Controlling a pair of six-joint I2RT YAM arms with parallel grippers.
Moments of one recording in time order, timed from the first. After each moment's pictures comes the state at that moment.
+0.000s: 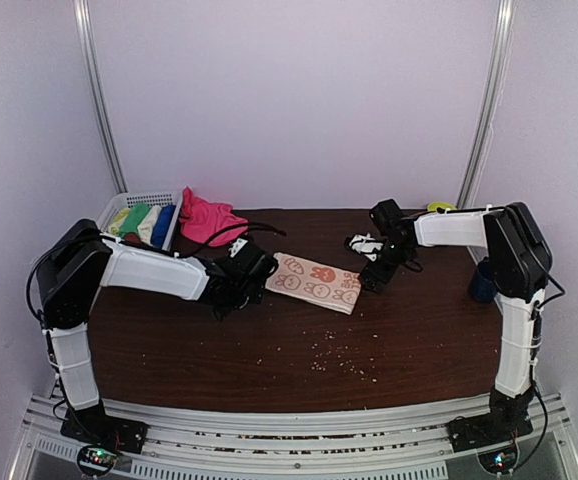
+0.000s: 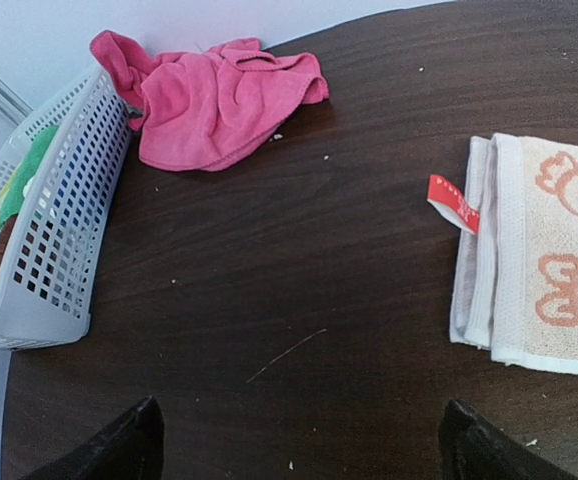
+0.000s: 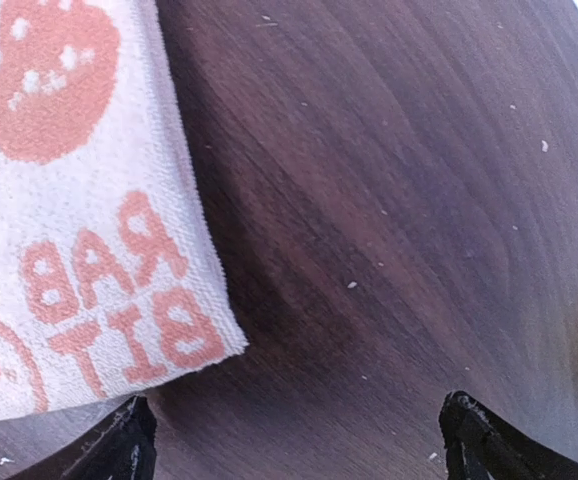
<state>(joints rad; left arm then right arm) -0.87 1.93 1.20 -0.19 -0.83 -0.40 0.42 2.05 1.46 -0.50 0.06 -0.53</state>
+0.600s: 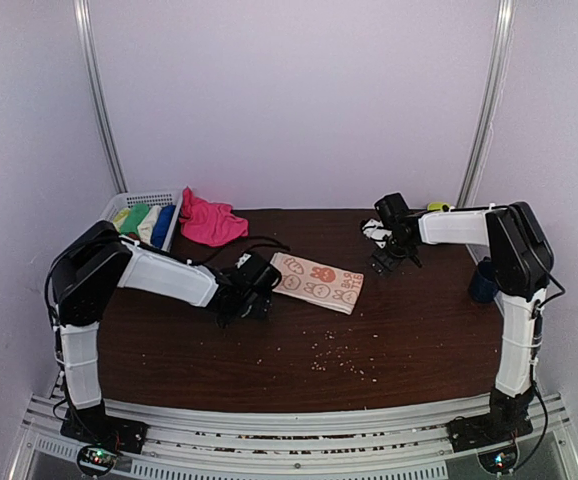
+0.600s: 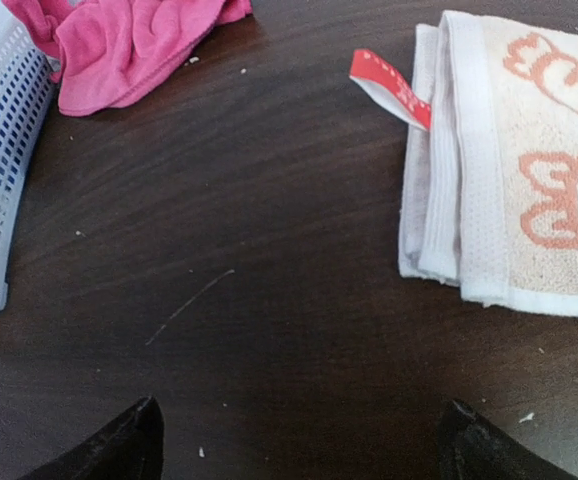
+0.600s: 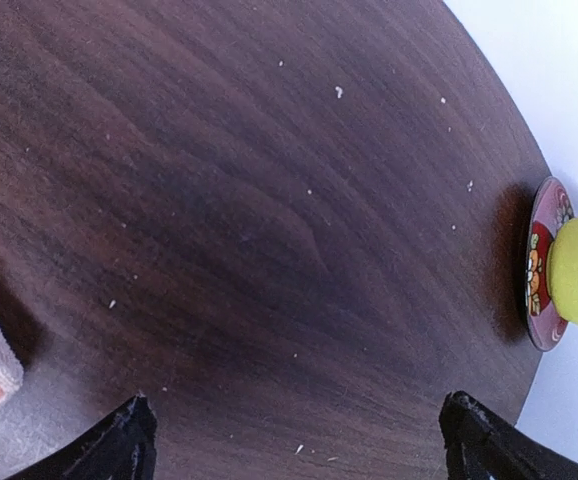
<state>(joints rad) -0.87 2.01 1.19 -0.17 -0.69 -0.44 0.39 2.05 1.47 -0.39 0.32 -0.42</state>
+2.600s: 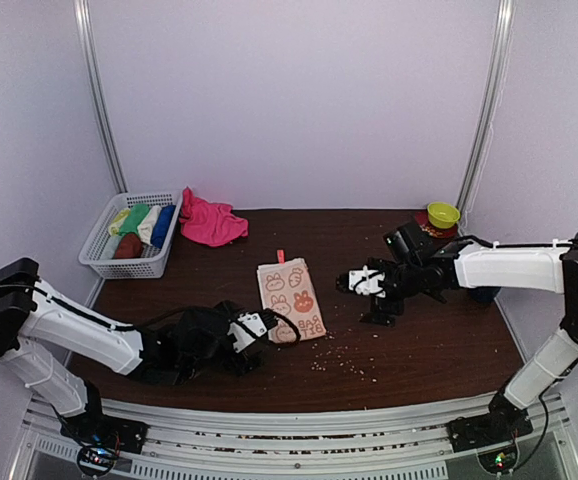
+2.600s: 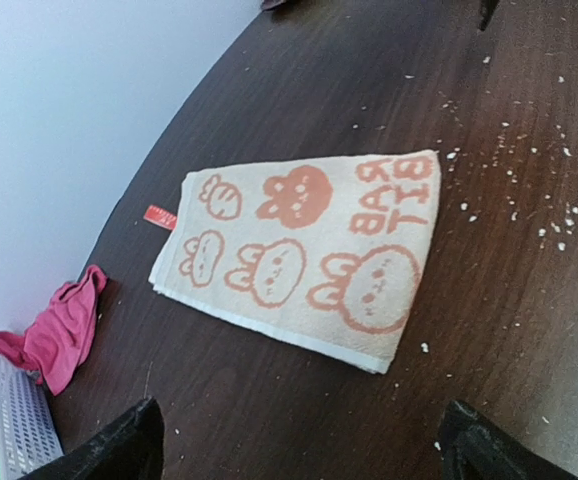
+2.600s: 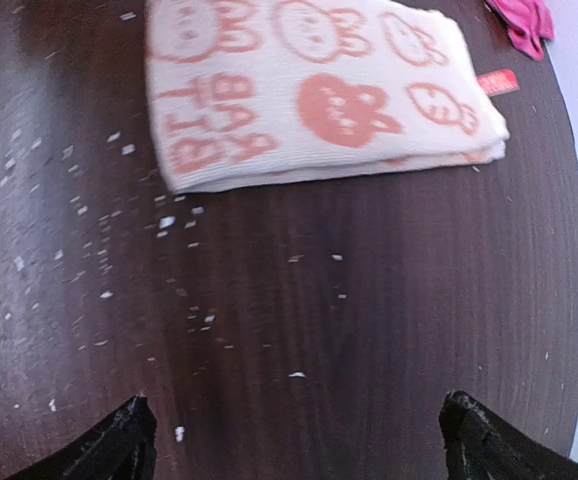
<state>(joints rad) -1.15 1.50 0.53 0.44 -0.49 0.37 0.62 1.55 0.96 -0.31 -0.17 -0.92</state>
